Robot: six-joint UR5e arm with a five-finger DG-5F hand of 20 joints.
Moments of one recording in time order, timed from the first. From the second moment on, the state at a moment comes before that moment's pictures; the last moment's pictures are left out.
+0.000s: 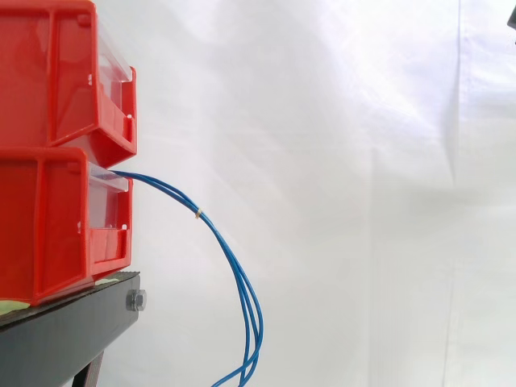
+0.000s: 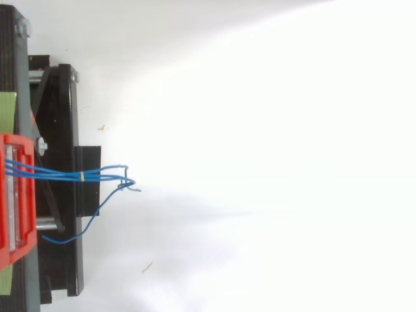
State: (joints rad) arm 0.08 -1.58 -1.61 -3.17 -1.33 -0.19
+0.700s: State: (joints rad) arm 0.07 -1.64 -1.64 -3.14 -1.32 -0.13
